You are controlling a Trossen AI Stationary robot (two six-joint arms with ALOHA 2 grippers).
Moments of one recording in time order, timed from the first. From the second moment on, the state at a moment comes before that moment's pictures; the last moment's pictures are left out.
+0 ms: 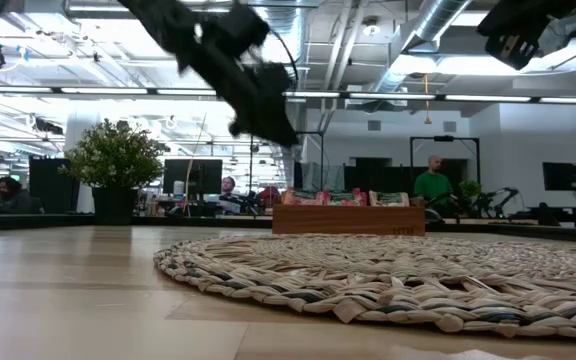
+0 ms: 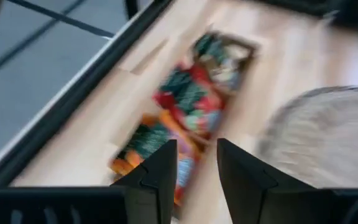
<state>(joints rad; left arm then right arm) 0.36 1.66 1.10 -0.03 -0.07 -0.07 0.27 0.76 0.77 -0.60 0.10 0.50</state>
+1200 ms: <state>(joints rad) 0.27 0.42 0.85 -0.75 -0.10 -0.40 0.14 0.10 0.56 -0.50 -0.03 0.41</state>
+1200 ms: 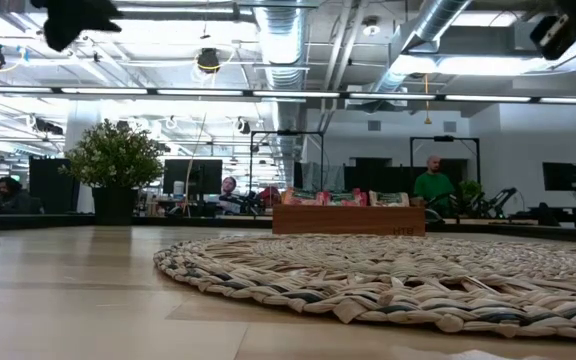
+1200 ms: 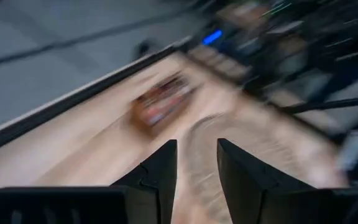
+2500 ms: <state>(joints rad) 0.27 0.13 0.11 0.01 0.06 -0.35 0.12 0.00 0.01 0.17 -0.19 0.38</state>
